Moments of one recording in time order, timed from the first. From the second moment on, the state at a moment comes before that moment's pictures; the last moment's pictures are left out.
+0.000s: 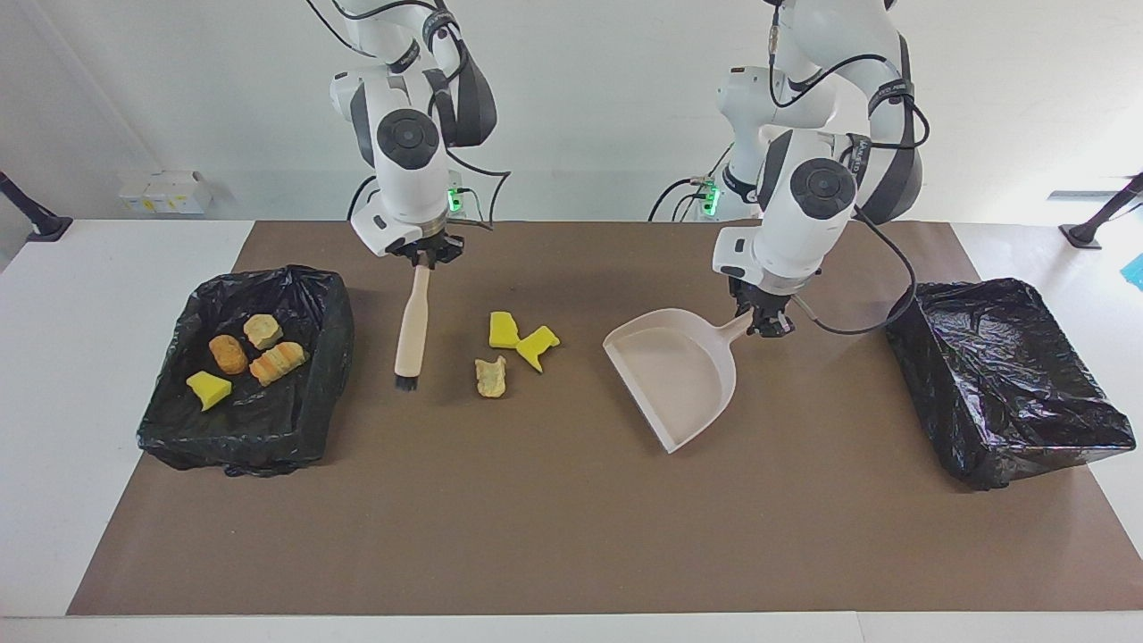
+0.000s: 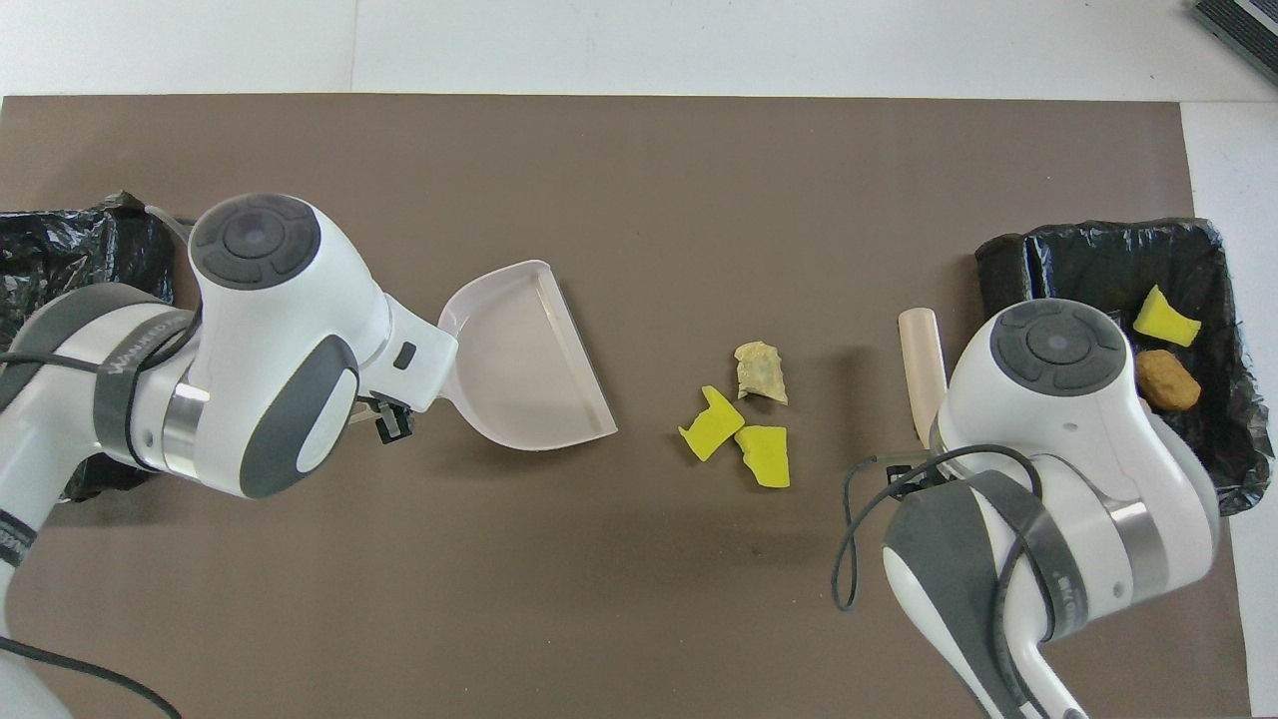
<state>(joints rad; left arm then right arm) -0.36 0.13 -0.05 -1.89 0.05 1.87 0.86 0.16 -0.09 0.11 -2.13 -0.13 1.66 0.31</state>
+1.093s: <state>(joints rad) -0.50 0.11 -0.05 -2.06 0.11 2.08 0.90 0.35 0.04 0.12 -2.20 0.42 1.96 0.31</state>
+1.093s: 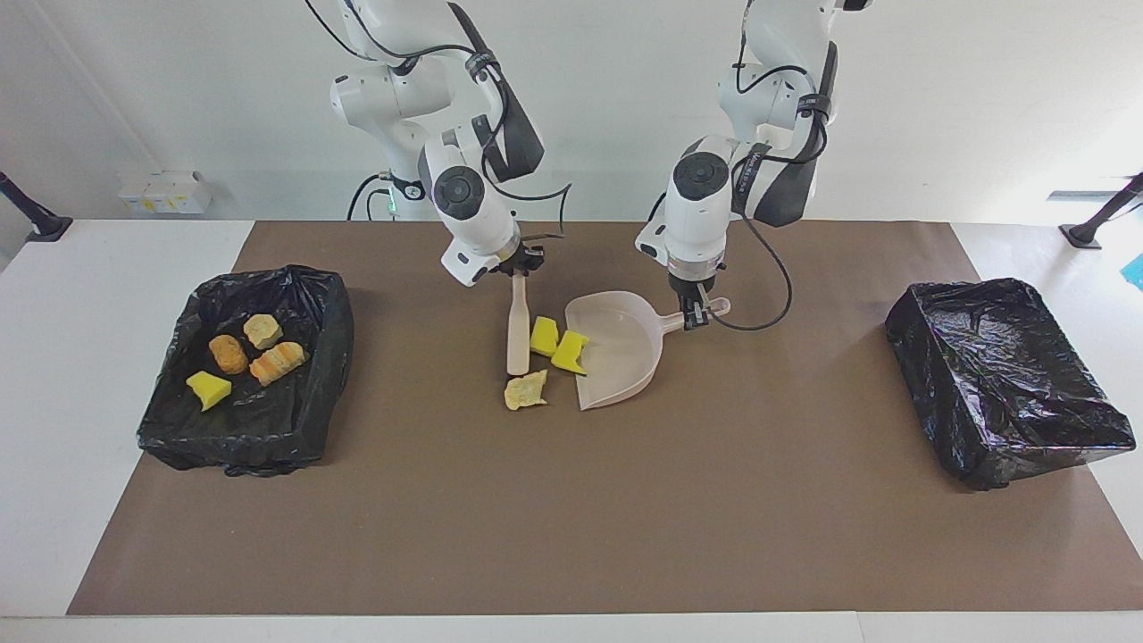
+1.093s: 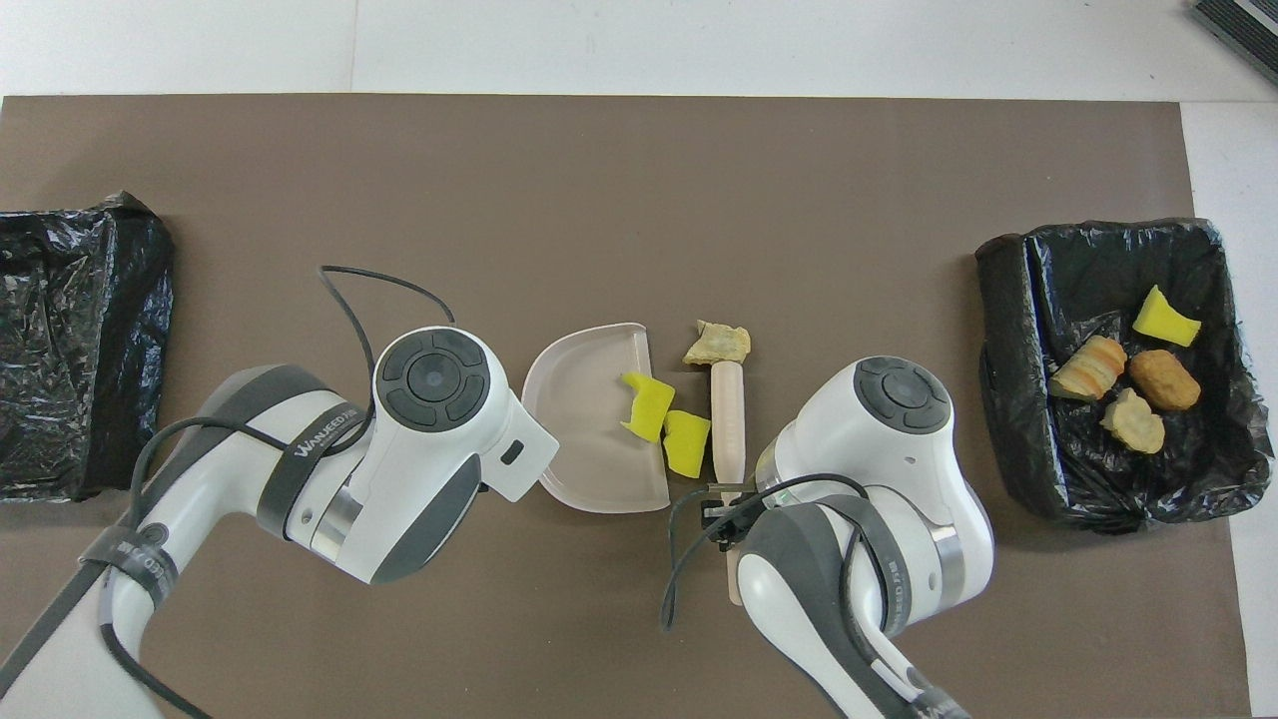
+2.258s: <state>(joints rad) -0.50 0.09 -0.06 -2.13 0.11 2.15 0.70 0.29 0.26 0.11 -1.83 -0.19 1.81 -0.01</state>
